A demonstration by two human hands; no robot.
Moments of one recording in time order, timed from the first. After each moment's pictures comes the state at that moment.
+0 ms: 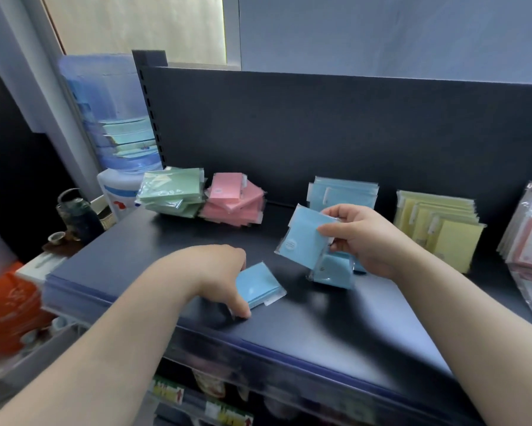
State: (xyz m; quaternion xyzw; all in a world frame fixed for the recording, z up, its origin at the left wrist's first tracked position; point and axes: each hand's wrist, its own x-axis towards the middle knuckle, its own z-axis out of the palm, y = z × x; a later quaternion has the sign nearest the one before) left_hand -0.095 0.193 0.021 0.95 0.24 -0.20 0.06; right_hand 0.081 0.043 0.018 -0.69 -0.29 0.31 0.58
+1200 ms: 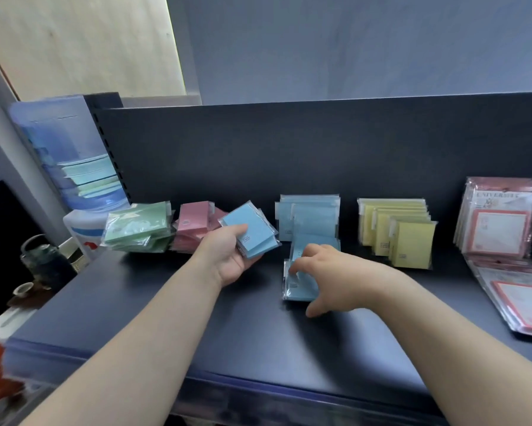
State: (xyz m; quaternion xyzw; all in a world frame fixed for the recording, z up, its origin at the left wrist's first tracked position) left_hand -0.008 0.190 0.017 0.43 0.30 0.17 0.83; right_hand 0.067 0.012 0.019 -0.84 -0.52 0.12 0.01
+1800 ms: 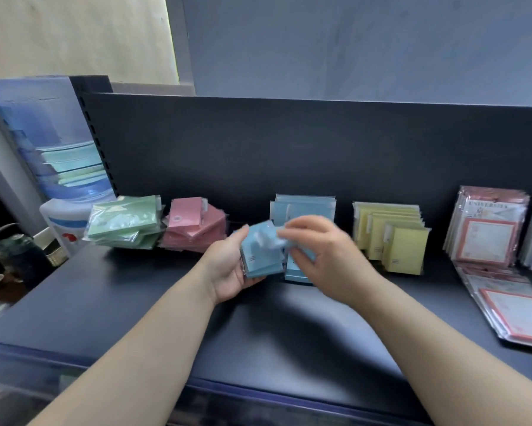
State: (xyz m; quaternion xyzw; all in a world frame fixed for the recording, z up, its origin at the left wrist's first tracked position) left_hand -0.010 0.183 -0.004 0.49 0.26 0.06 0.83; right_hand 0.077 0.024 0.004 -0.73 -0.56 -0.16 0.36
